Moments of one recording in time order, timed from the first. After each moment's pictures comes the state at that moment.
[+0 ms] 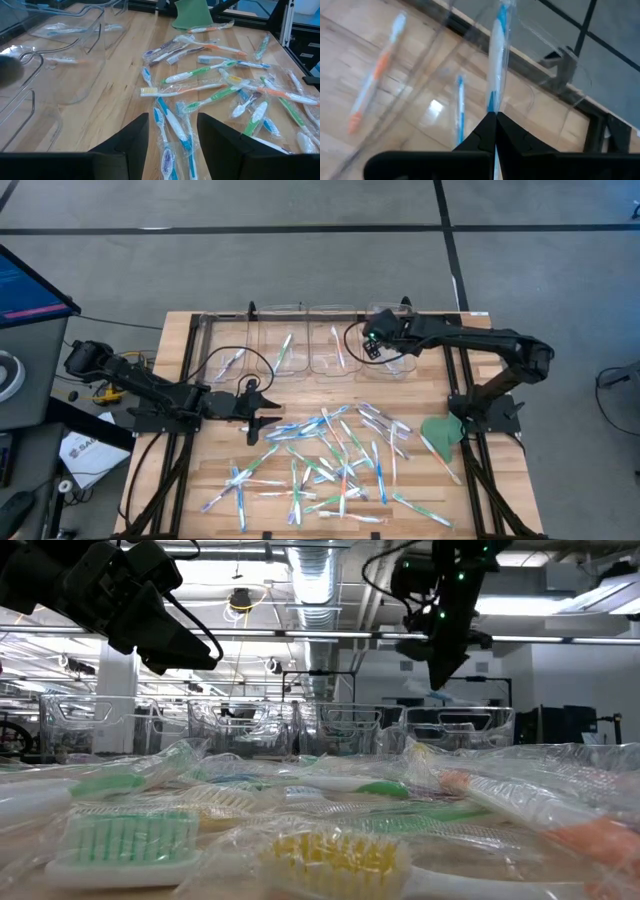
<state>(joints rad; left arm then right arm) -0.27 1.02 0.31 0.31 -0.35 -0.24 -0.36 1.51 1.18 -0.88 0.60 0.53</state>
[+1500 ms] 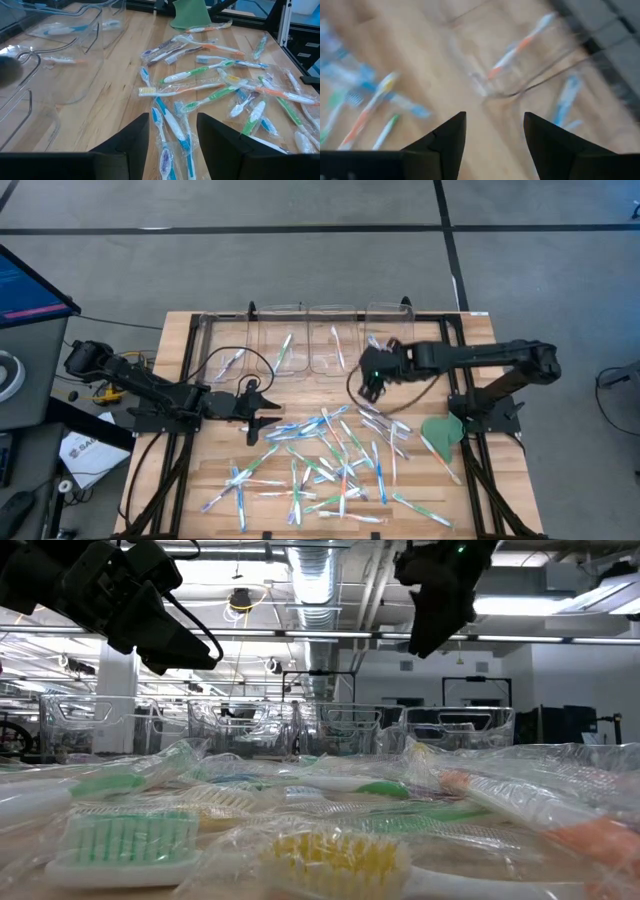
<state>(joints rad) -0.27 1.02 0.31 0.31 -0.34 -0.24 -0.01 1.45 1.23 -0.89 0.37 0.41</state>
